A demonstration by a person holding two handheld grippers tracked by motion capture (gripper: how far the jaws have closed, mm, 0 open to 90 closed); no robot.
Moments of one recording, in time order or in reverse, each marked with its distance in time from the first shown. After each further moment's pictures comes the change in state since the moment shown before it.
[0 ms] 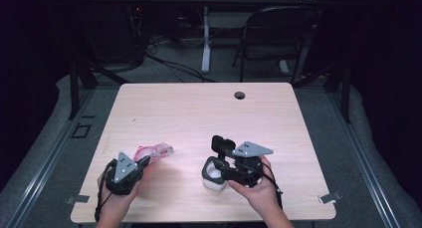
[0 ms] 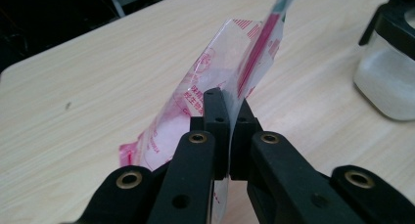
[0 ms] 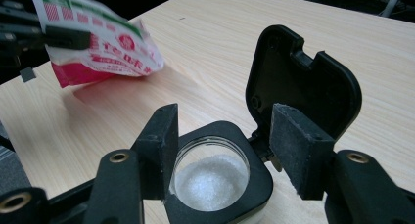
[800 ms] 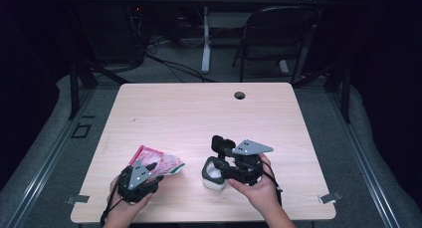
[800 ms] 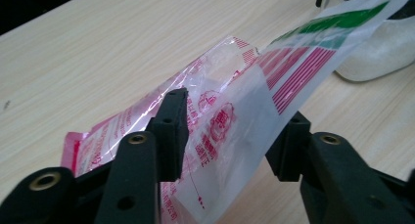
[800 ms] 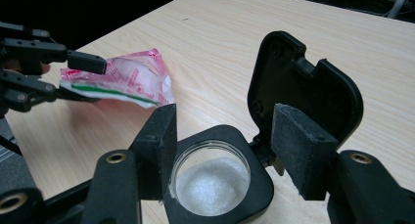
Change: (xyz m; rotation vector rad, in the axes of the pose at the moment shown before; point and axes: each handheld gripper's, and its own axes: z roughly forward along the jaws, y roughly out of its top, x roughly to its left) left arm -0.023 -0.009 0.014 0.071 -0.098 0.070; right arm -0.002 0.004 0.002 -0.004 0.019 -0.001
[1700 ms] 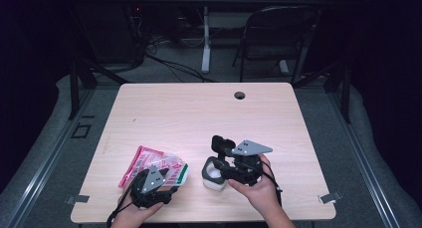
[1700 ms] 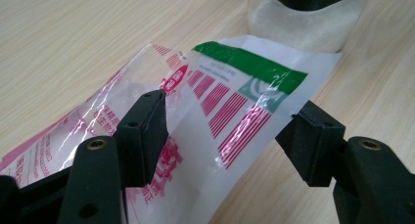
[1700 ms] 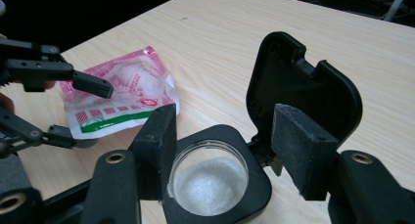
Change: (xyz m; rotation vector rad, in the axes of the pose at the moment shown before) left arm -0.026 0.010 0.010 0.028 -0.149 0.057; right arm 0.001 0.000 0.000 0.006 -0.011 -0.018
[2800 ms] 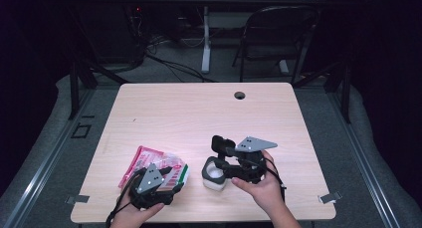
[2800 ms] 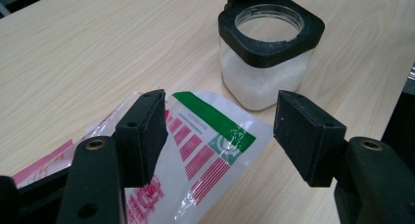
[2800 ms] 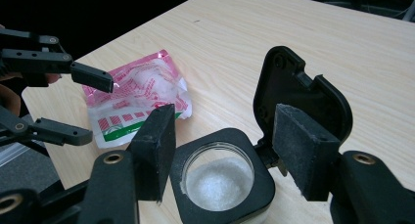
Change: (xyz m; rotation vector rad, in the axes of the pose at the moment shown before) left arm -0.006 0.023 -0.023 -0.073 -0.049 -0.021; right arm -0.005 0.011 -0.012 0.015 0.061 0.019
